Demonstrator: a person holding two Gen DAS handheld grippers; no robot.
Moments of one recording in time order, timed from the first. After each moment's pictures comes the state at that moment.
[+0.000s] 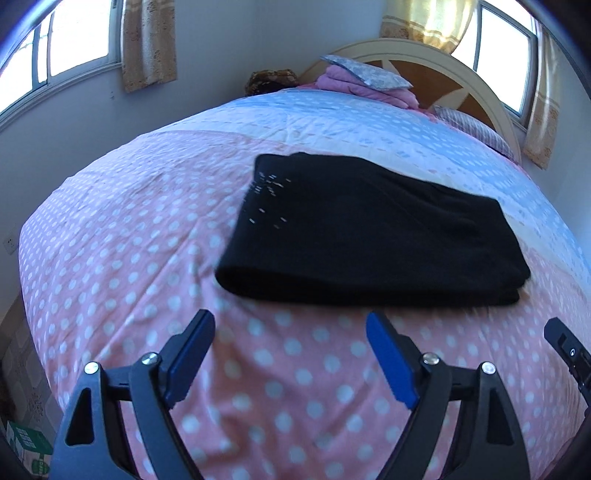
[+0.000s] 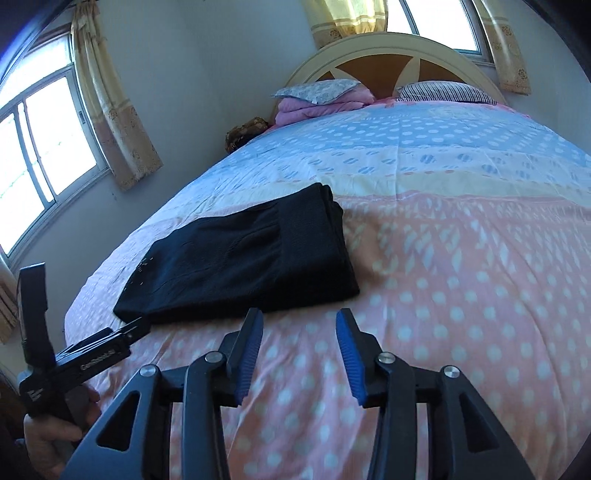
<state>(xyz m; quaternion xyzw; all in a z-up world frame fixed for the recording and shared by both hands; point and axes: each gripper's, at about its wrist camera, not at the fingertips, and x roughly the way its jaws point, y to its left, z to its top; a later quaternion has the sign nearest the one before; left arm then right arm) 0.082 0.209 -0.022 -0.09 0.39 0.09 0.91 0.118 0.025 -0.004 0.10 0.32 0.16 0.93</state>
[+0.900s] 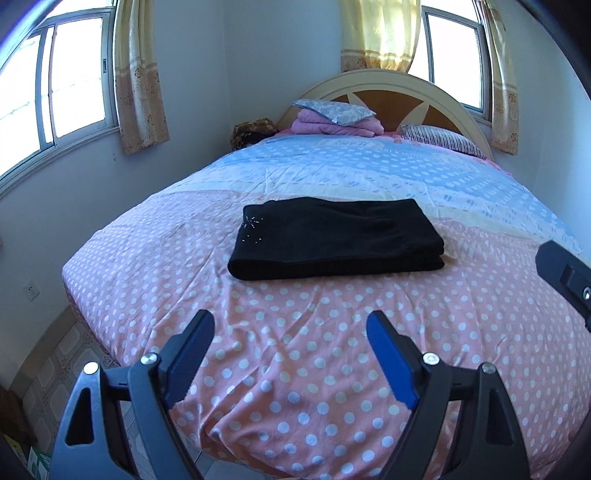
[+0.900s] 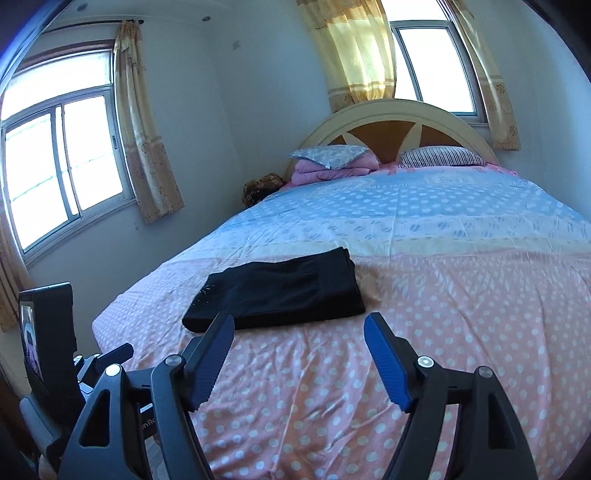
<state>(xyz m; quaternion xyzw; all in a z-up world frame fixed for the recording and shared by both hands) -0.027 0.160 0.040 -0.02 0.31 0.08 0.95 -0.026 0.023 0.072 0.09 0.21 0.15 0.96</state>
